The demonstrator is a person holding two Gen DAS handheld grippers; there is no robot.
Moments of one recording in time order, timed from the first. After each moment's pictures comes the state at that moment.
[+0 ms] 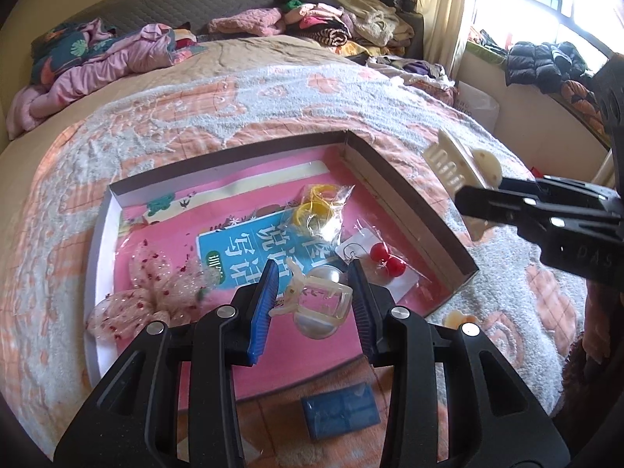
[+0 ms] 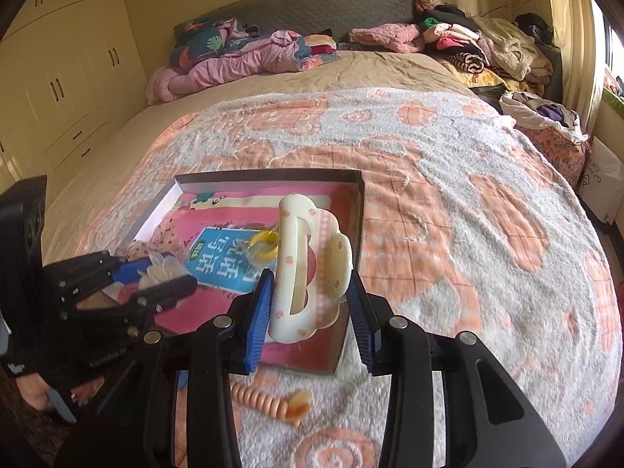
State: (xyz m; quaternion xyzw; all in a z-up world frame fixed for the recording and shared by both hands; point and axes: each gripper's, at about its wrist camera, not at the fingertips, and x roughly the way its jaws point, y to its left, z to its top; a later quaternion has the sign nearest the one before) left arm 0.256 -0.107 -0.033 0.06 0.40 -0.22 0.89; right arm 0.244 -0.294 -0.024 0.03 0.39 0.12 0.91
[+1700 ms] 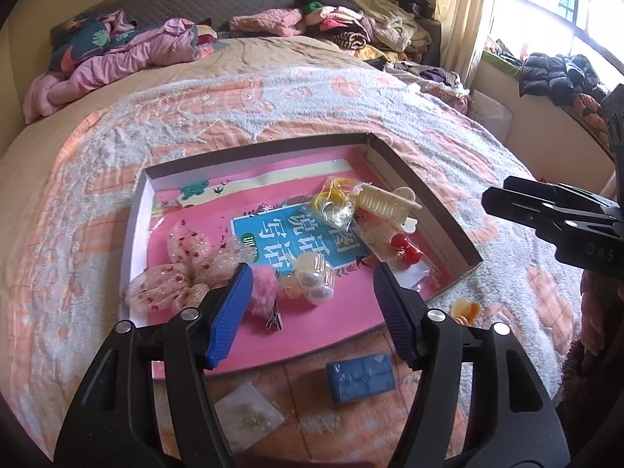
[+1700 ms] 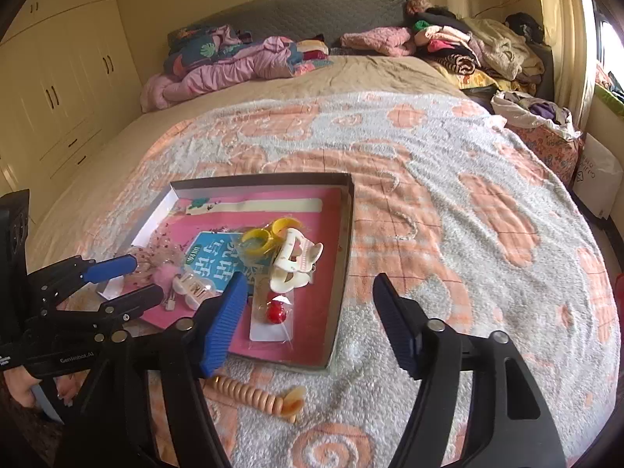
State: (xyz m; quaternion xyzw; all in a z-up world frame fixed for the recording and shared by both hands) left arm 0.235 -0.079 -0.016 0.04 0.40 -0.19 0.90; right arm 0.223 -0.303 -0.014 0.04 0.38 0.11 0.92
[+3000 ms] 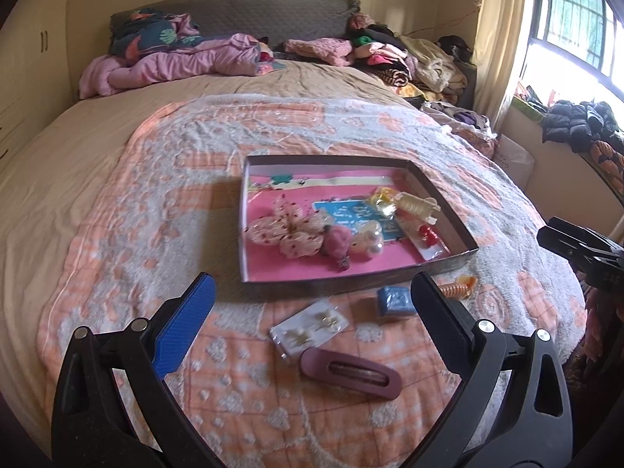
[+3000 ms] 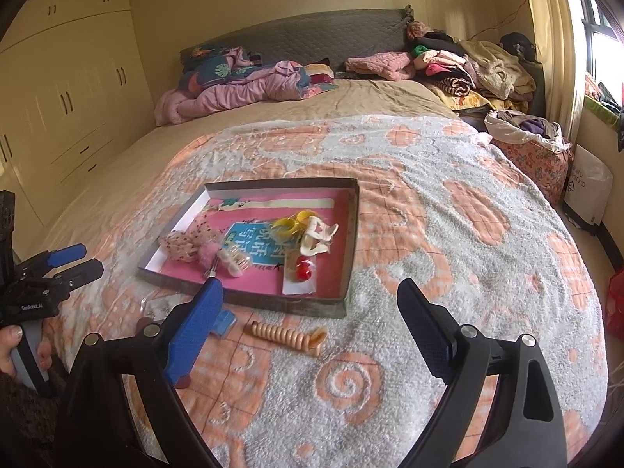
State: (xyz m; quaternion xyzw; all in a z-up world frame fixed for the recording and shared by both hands) left arm 0.148 0.010 0.021 -0.01 0.37 -0.11 0.92; right arm 0.133 -0.294 0.012 0.03 0.34 0.11 0.93
